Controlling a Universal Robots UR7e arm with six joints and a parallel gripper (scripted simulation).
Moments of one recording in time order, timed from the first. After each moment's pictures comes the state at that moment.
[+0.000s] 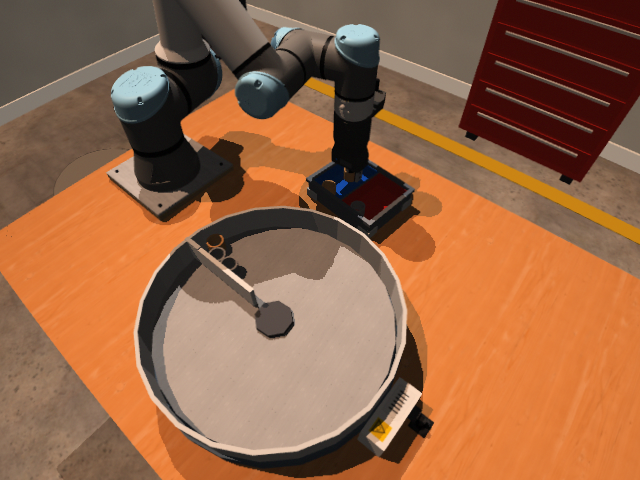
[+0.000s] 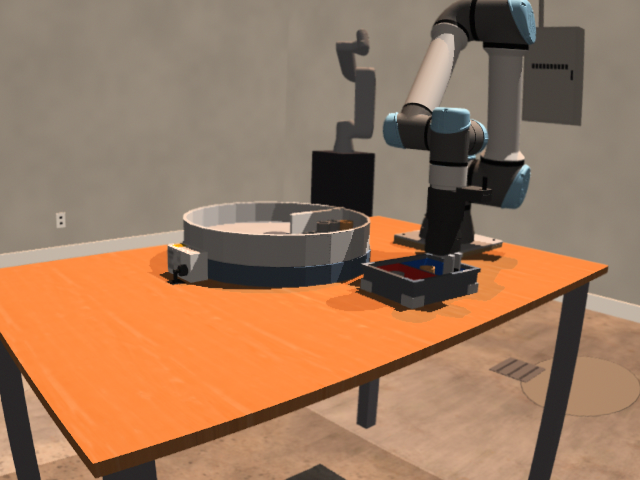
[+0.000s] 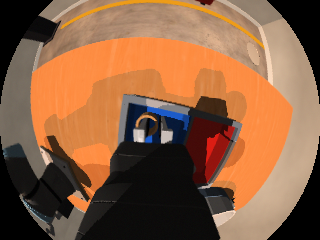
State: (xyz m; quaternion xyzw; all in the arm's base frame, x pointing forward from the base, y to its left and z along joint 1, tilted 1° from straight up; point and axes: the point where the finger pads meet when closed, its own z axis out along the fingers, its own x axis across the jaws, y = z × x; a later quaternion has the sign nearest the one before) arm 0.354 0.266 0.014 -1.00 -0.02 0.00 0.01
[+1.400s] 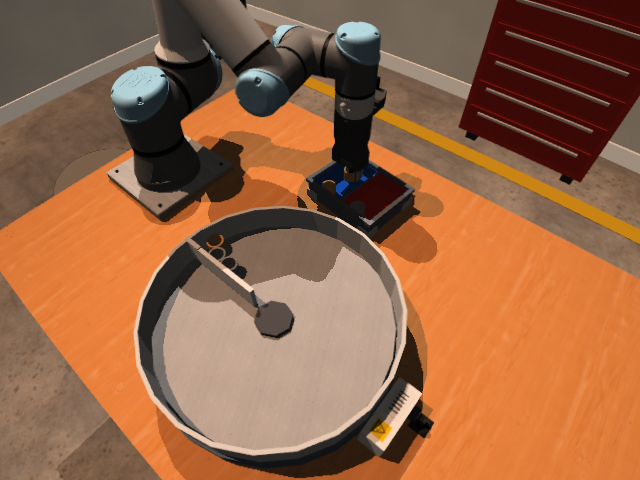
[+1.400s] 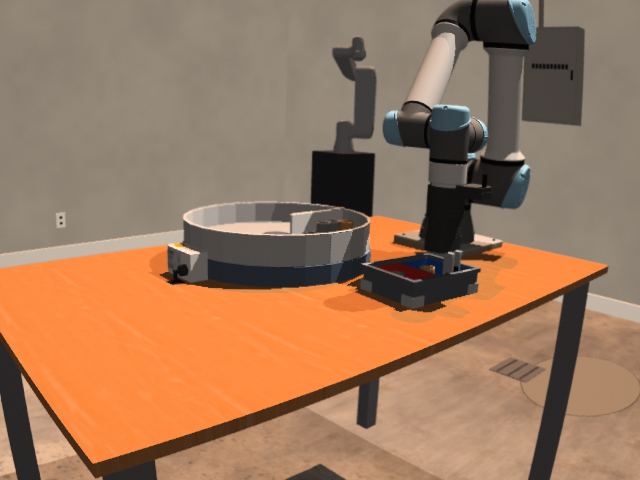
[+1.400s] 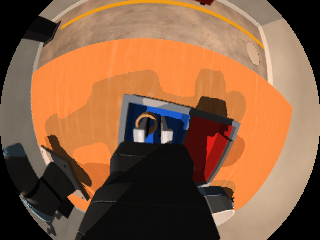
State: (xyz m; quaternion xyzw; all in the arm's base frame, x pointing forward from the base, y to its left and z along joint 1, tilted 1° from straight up) arm 0.355 0.266 0.018 -1.00 -0.02 0.00 0.01
